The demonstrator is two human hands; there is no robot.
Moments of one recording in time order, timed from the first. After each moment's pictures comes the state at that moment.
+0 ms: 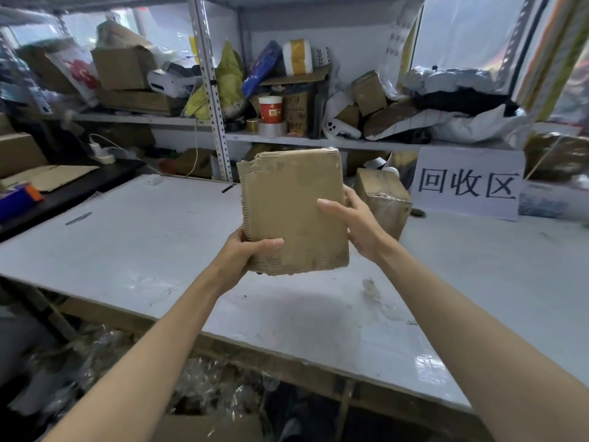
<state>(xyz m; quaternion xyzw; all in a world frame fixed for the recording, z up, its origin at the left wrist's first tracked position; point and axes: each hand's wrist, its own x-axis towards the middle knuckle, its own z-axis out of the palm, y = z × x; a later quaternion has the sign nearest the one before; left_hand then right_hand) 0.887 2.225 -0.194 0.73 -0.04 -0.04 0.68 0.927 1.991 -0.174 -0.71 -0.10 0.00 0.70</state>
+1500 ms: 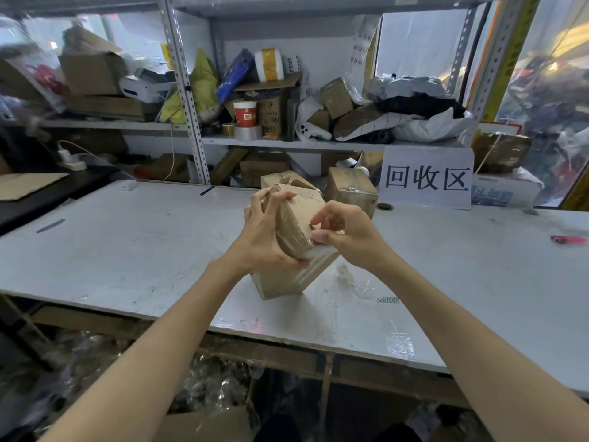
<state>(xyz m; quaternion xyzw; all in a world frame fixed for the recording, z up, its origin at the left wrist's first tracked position) 0.864 2.169 -0.172 0.89 -0.27 0.16 0.34 0.824 1.975 -0.152 -0.86 -0.18 -0.14 0.46</state>
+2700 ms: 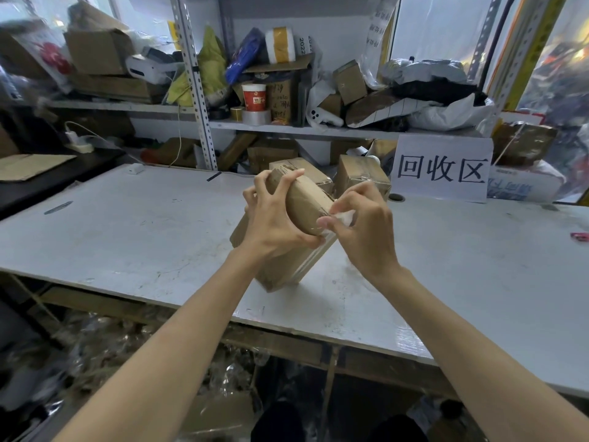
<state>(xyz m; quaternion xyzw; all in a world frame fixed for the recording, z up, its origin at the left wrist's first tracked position) 0.863 2.153 -0.174 0.90 -0.17 0.23 0.33 0.818 1.992 -0.170 -0.83 -0.12 -0.40 0.37</state>
